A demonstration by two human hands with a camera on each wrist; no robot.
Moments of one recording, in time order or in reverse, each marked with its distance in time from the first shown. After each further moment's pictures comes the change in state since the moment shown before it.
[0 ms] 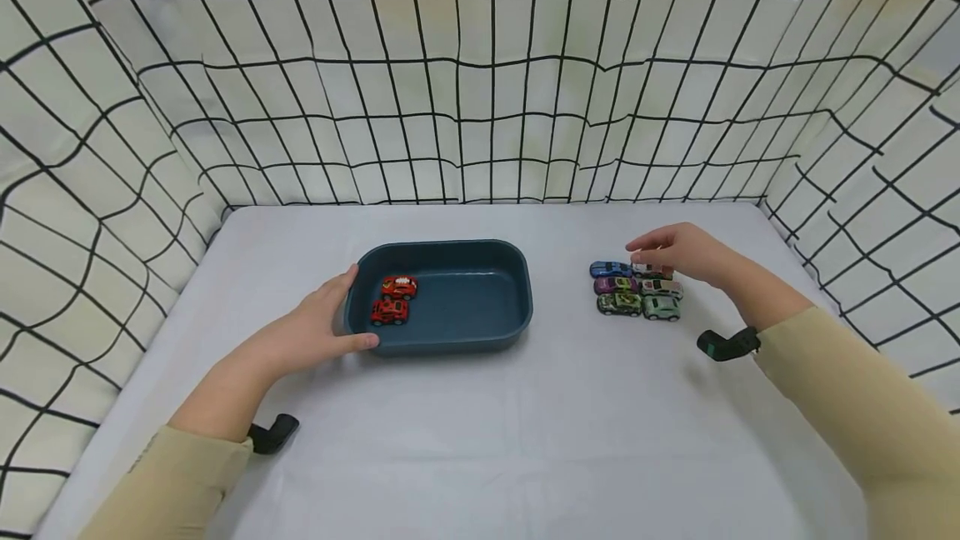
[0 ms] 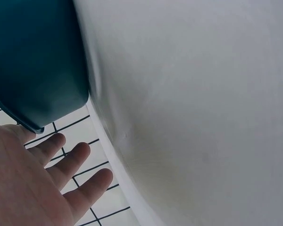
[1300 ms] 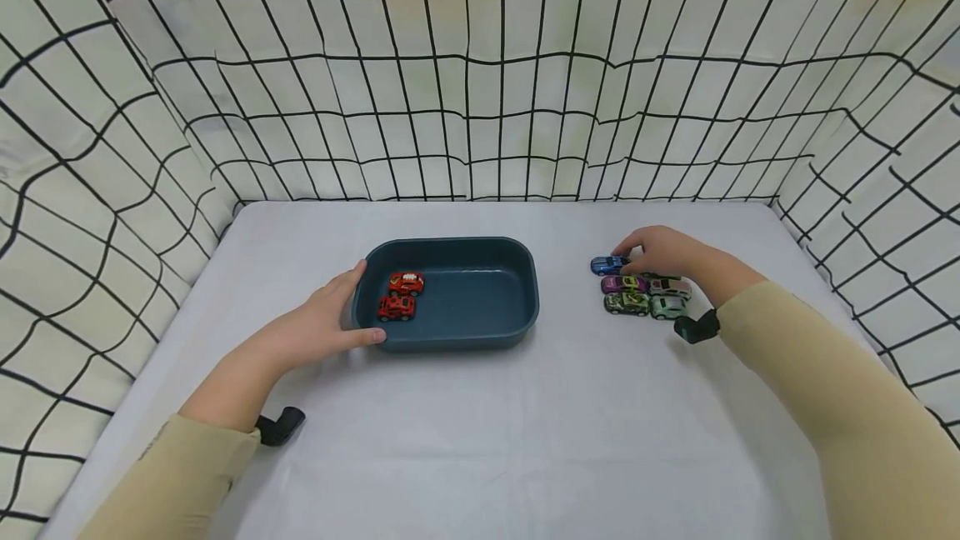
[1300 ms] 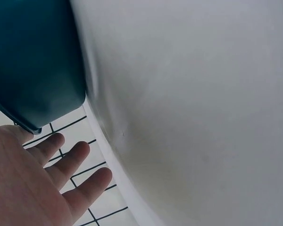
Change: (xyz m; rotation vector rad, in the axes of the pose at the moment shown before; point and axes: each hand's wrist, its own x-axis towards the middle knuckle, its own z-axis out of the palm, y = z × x) left_hand 0.001 -0.004 0.002 -0.009 -0.020 -0.017; right_hand 0.047 -0.001 0.020 -0.376 -0.084 -0.117
